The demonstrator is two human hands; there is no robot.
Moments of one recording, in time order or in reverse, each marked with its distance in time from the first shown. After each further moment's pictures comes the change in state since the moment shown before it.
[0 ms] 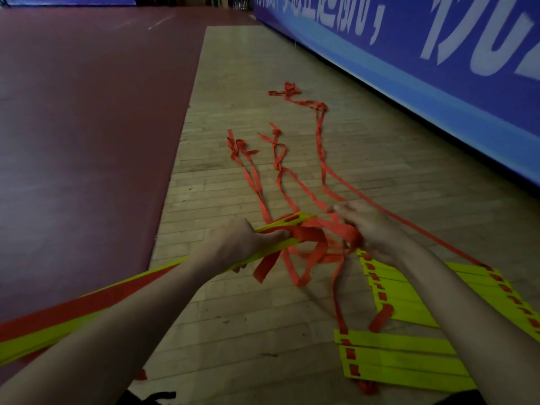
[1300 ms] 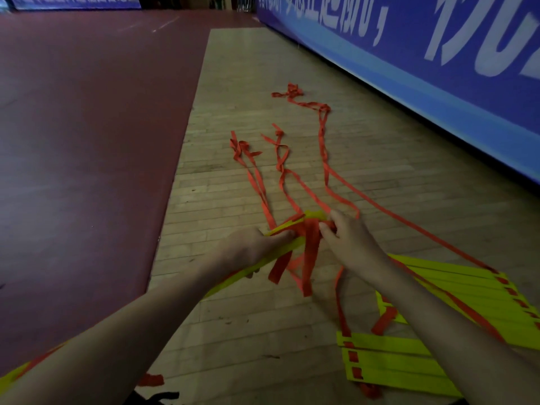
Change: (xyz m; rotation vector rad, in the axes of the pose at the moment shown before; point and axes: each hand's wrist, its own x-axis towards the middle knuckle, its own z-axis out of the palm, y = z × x) left_hand 0.009 0.007 0.012 -0.123 -0.127 -0.024; right_hand -0.009 0.014 0.031 -0.973 0.195 -0.397
